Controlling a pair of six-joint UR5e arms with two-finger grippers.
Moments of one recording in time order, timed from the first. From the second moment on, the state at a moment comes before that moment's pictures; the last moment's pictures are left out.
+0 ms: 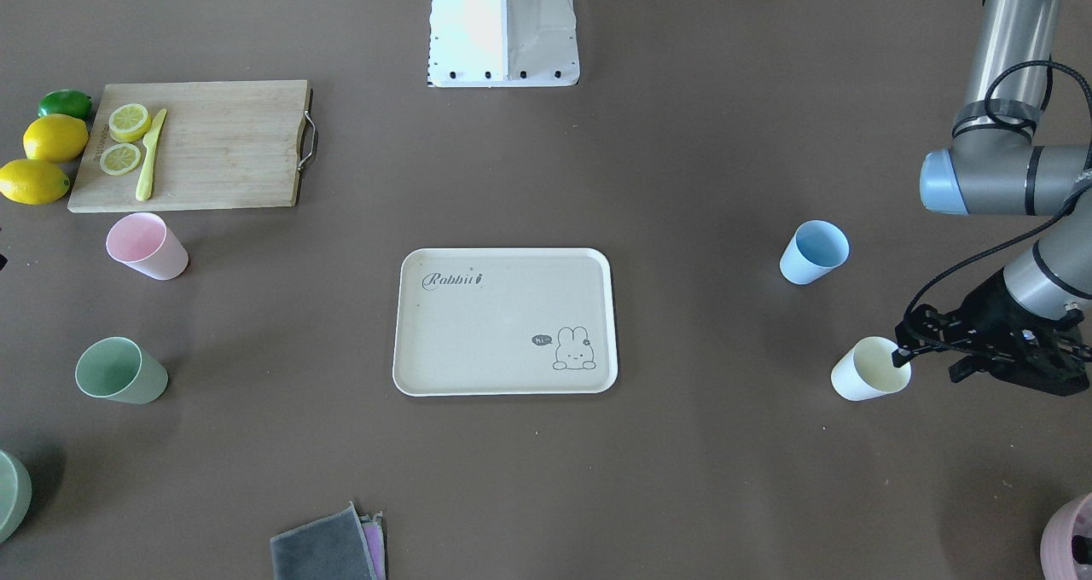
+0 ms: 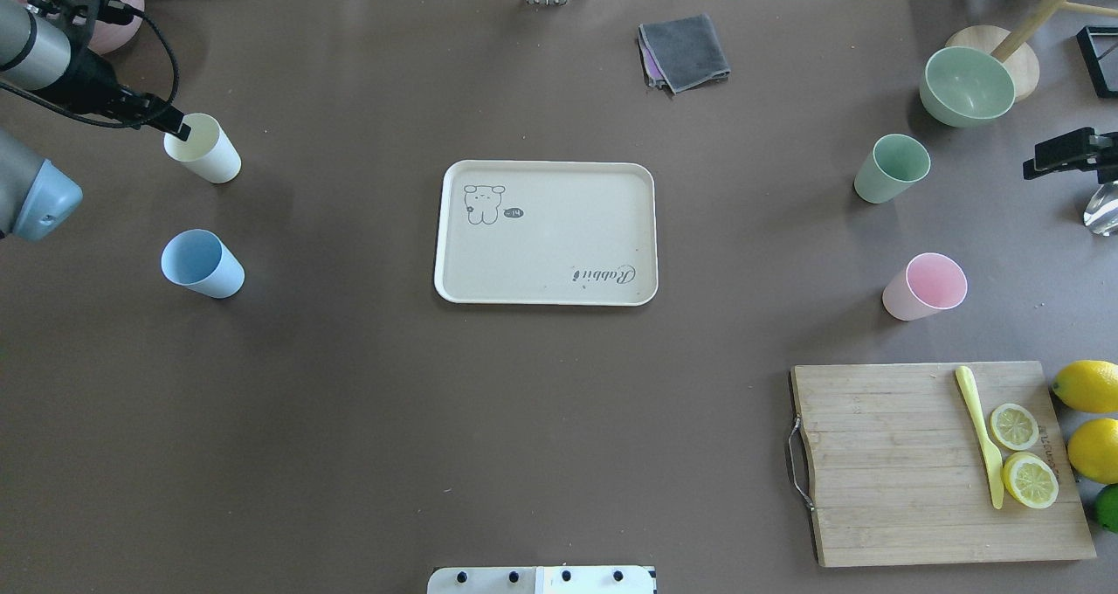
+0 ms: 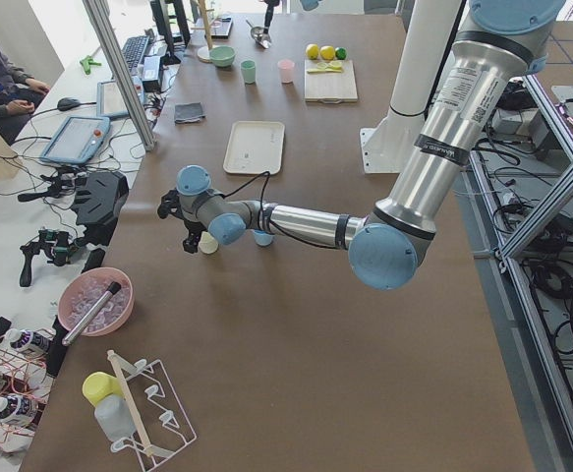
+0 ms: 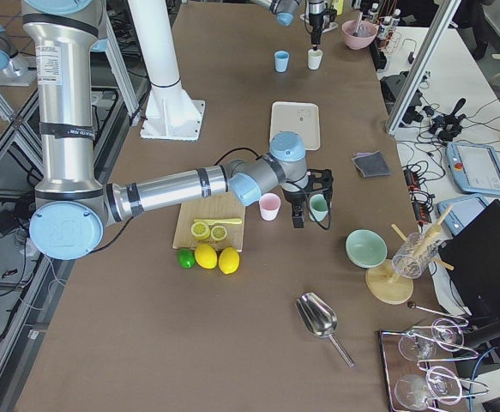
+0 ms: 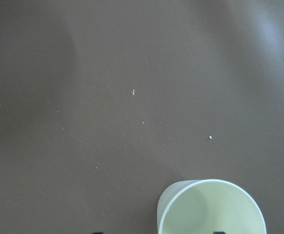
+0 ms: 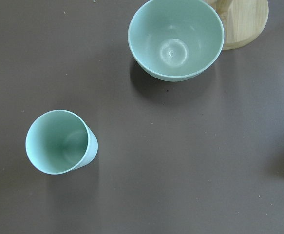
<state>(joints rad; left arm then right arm) -1.12 -1.97 -1.25 -2.19 -2.23 -0.50 1.23 -1.58 1.80 -1.18 2.19 0.69</state>
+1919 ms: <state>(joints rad) -0.78 -2.33 -1.32 -2.00 -2.01 -1.02 1.23 -1.59 1.80 -1.17 2.20 0.69</state>
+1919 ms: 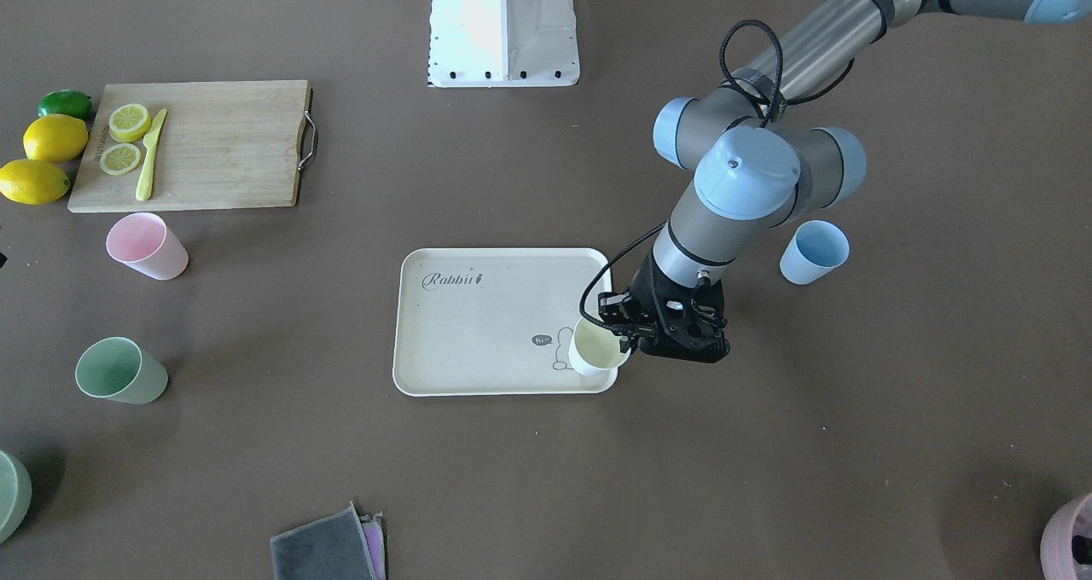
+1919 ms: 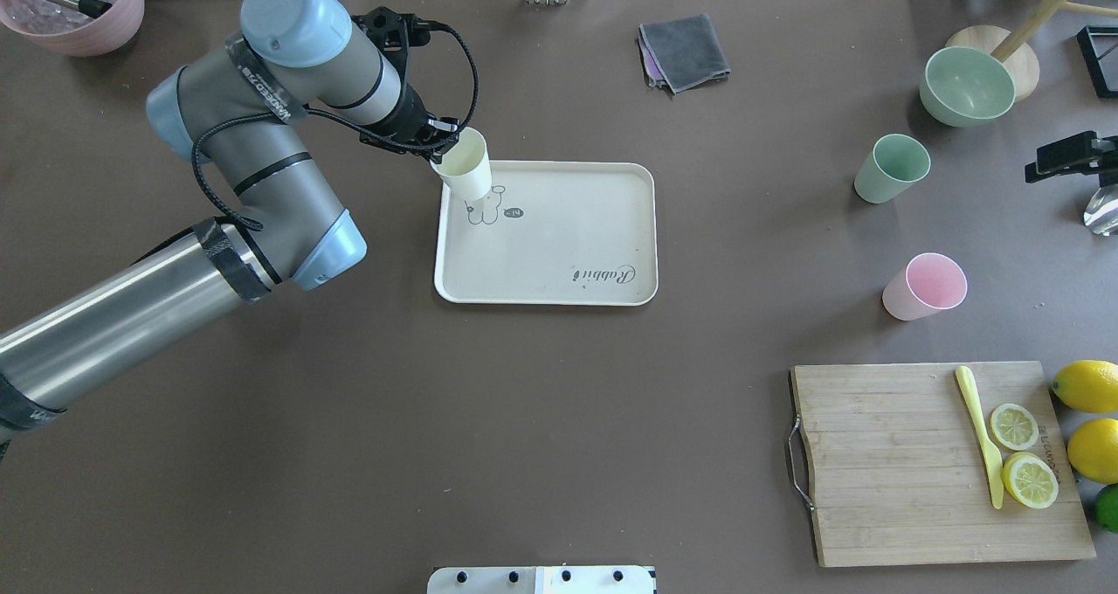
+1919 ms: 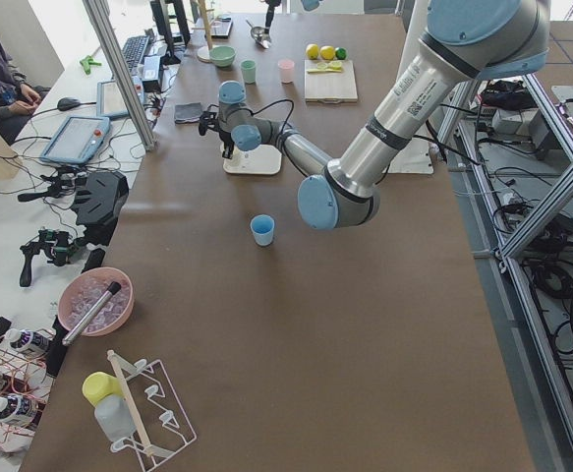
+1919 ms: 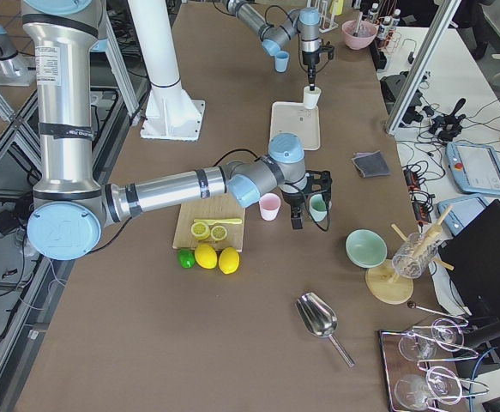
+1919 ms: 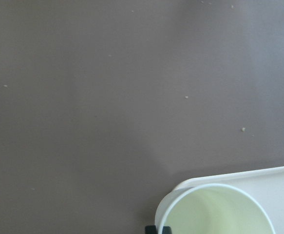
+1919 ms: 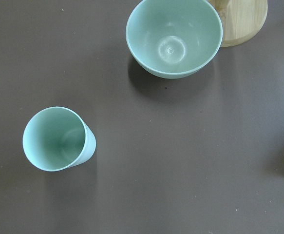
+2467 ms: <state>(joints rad) -0.74 -2.34 -1.33 -2.00 -1.94 -1.03 1.23 -1.59 1.80 -1.18 2.19 0.69</state>
